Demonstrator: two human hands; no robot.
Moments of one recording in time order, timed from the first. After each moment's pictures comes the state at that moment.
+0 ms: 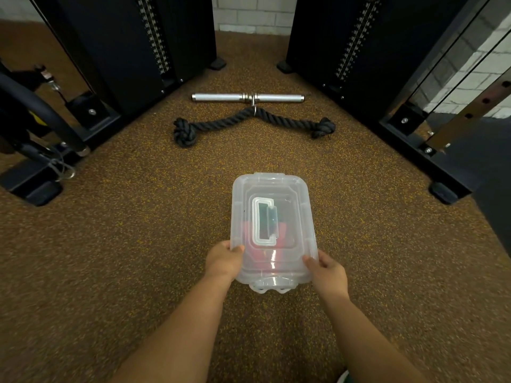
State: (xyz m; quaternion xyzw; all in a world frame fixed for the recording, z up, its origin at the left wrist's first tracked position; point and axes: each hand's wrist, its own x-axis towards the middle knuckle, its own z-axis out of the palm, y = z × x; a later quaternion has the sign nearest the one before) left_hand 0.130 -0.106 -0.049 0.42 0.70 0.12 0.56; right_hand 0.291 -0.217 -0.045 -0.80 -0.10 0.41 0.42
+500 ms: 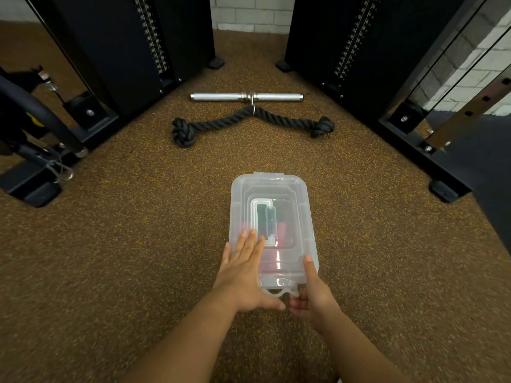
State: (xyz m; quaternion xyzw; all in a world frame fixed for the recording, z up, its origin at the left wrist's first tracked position) left_hand 0.128 -0.137 -0.054 0.85 0.42 -0.12 0.28; right_hand 0.274 -0.227 -0.075 -0.74 0.06 0.56 0.37
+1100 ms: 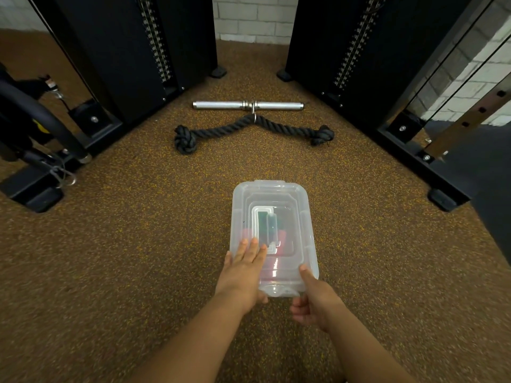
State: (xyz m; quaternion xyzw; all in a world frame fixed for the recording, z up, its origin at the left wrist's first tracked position) left_hand 0.138 -0.129 -0.046 0.85 0.44 -0.15 0.26; right_hand 0.285 -0.217 -0.057 -0.75 0.03 0.58 0.31
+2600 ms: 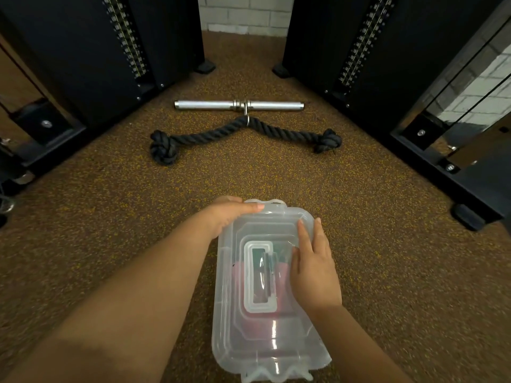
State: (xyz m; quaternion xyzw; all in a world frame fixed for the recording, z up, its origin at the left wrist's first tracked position) left_hand 0.212 0.087 -0.080 0.52 0.57 0.05 0.64; right_hand 0.325 -0.099 -0.083 -0.84 -0.47 0.18 0.20
